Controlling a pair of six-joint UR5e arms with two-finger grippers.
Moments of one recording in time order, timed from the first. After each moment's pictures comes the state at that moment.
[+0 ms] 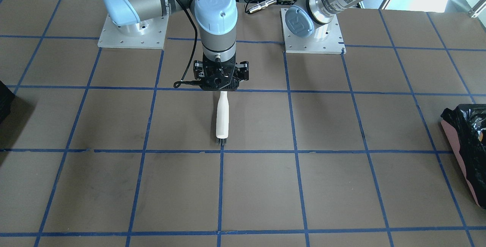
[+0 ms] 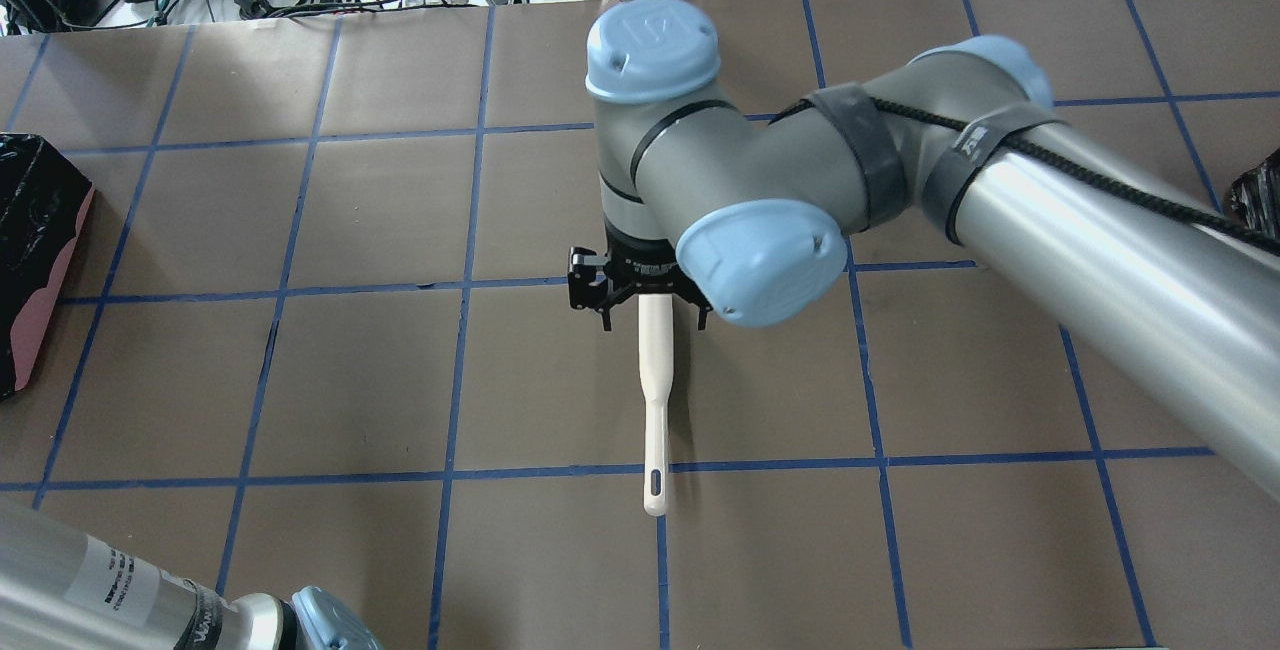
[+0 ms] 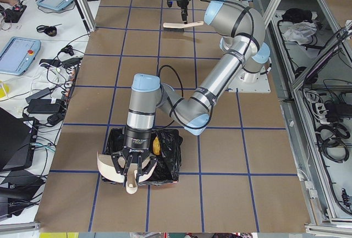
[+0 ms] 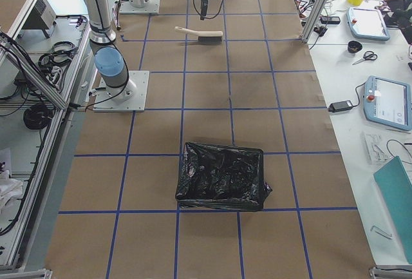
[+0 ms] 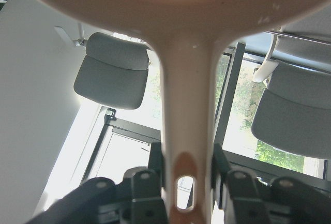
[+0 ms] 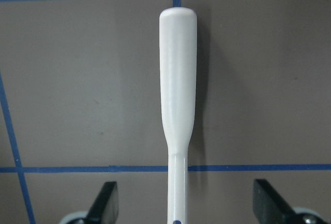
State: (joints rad) left arm -0.68 -2.18 -1.22 -0.34 1.97 2.51; right arm 2.00 -1.38 1.63 -1.73 -1.48 0.44
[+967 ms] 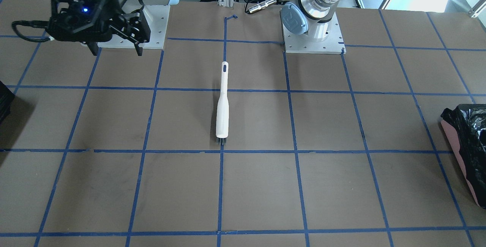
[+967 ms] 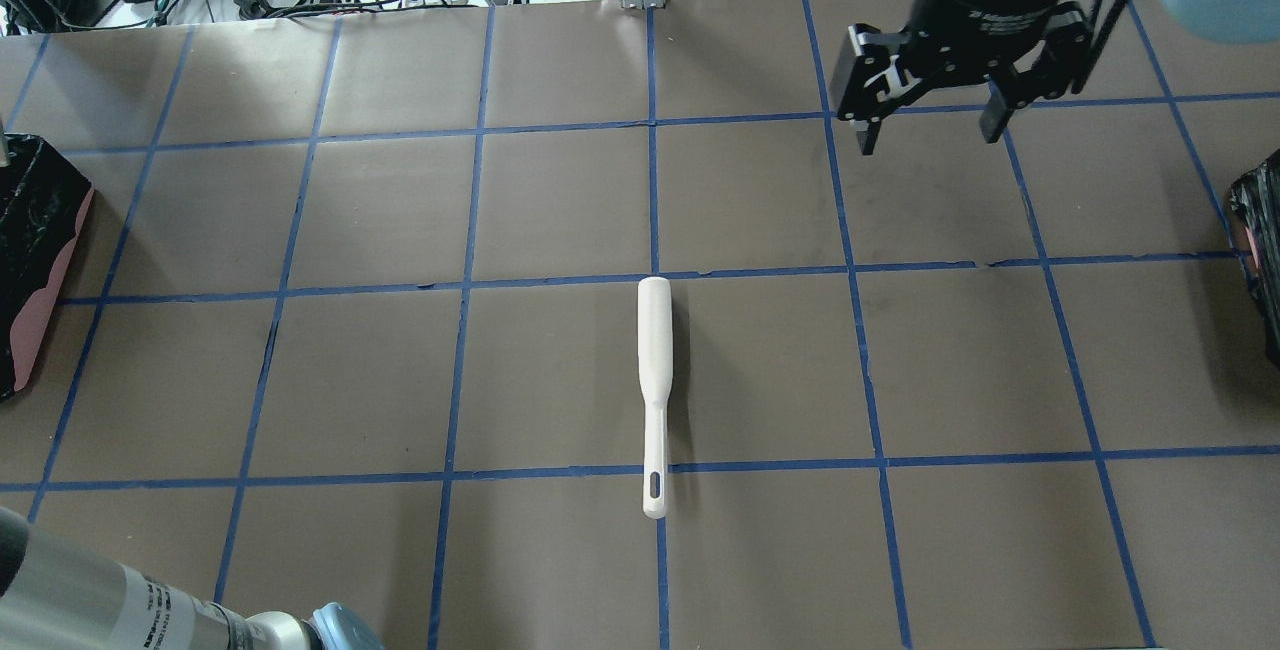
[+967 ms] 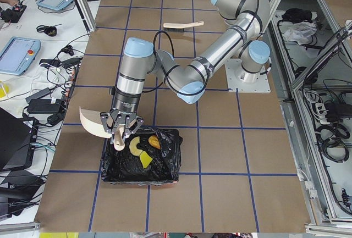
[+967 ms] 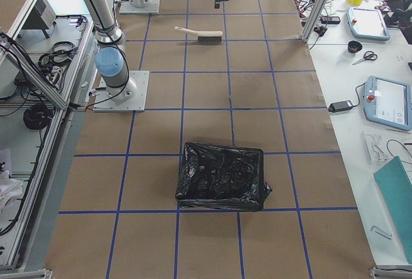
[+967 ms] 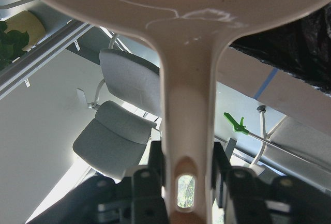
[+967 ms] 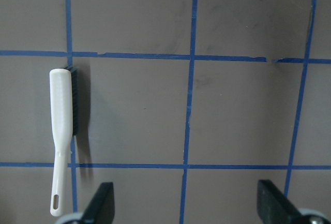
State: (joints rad) left arm -0.80 -2.02 -1.25 -0.73 1.82 2.08; right arm 1.62 -1.57 1.44 -1.41 -1.60 0.01
